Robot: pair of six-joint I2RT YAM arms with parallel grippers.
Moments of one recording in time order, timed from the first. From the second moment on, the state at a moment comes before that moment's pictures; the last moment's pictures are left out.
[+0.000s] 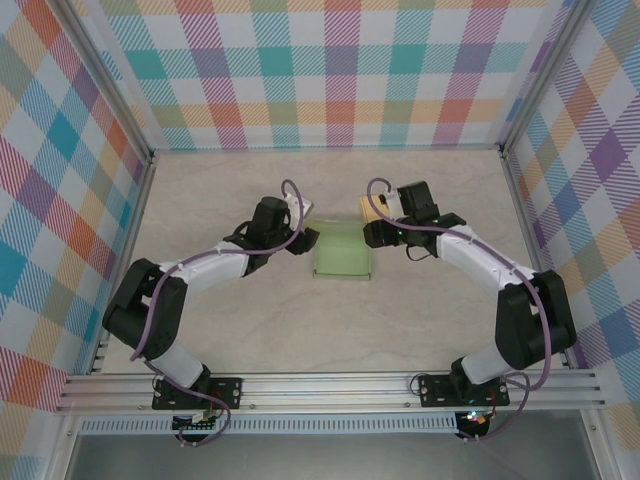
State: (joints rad) left arm -0.53 1.61 0.94 0.07 0.02 0.10; right arm 0.39 1.51 1.04 -0.43 -0.16 0.12
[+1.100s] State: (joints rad) left arm -0.59 1.69 1.02 0.03 0.00 -0.11; right arm 0.43 1.59 1.08 -0.41 -0.11 0.25
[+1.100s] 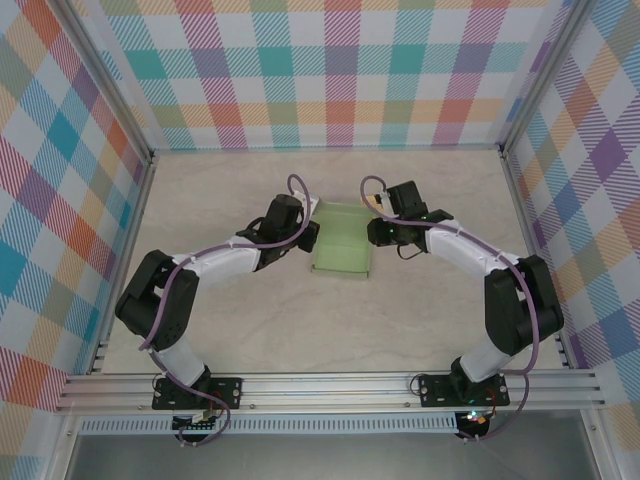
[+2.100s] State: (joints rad) left arm -0.74 1.69 0.98 0.09 -0.46 -0.42; right arm 0.49 1.65 1.16 -0.40 -0.01 0.44
